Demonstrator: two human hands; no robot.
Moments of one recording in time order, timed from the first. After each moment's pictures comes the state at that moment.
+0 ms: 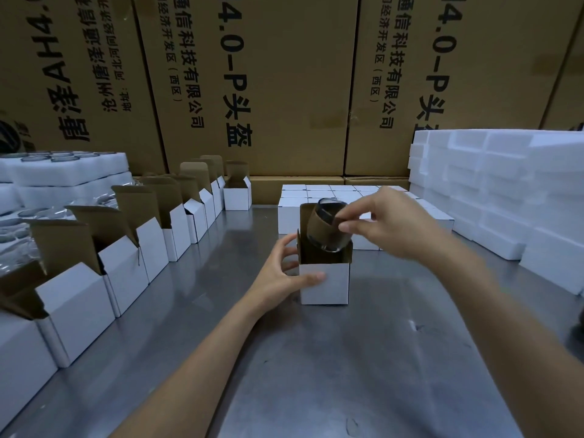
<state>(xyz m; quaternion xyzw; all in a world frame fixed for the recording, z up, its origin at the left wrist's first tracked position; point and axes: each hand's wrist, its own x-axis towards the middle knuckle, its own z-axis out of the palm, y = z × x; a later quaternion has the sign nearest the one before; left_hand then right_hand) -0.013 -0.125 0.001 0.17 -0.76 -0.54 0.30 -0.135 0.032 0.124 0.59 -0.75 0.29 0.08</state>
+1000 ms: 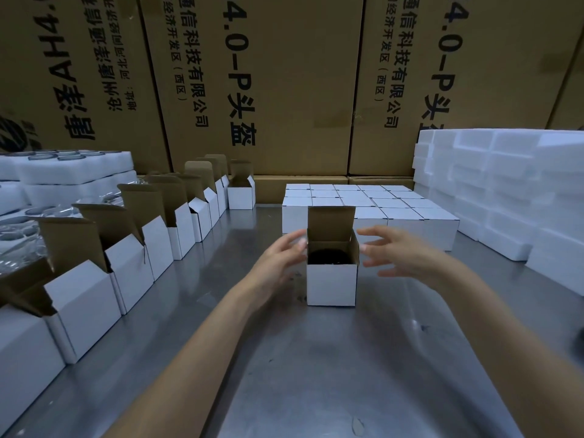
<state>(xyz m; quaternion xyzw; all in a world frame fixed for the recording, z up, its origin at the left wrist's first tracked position) -0.011 -0.135 0.017 0.20 -0.70 -0.64 0.26 -0.174 0.025 0.075 0.42 -0.76 0.42 -0.27</state>
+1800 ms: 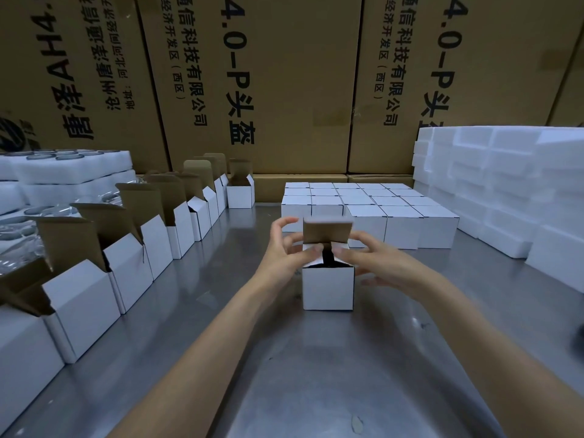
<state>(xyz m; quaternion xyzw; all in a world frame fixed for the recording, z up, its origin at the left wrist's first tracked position) -0.020 -0.121 0.021 0.16 -0.69 -0.61 0.35 -0.152 0.017 0.060 0.44 -0.75 0.41 -0.28</state>
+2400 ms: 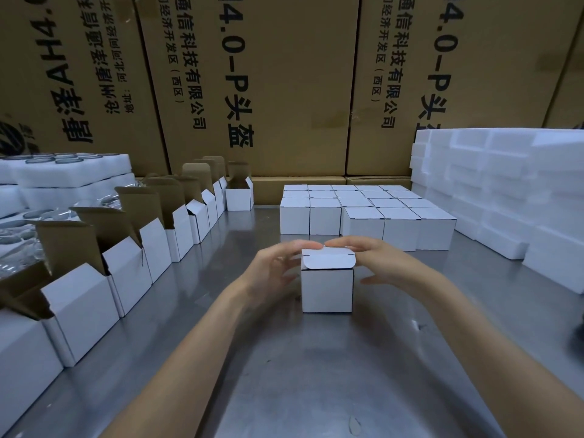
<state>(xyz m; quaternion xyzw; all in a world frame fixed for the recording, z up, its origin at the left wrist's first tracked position) 0.000 -0.119 0.031 0.11 -0.65 -0.73 0.19 -0.155 0.013 0.064 0.46 -0.73 0.41 -0.29</state>
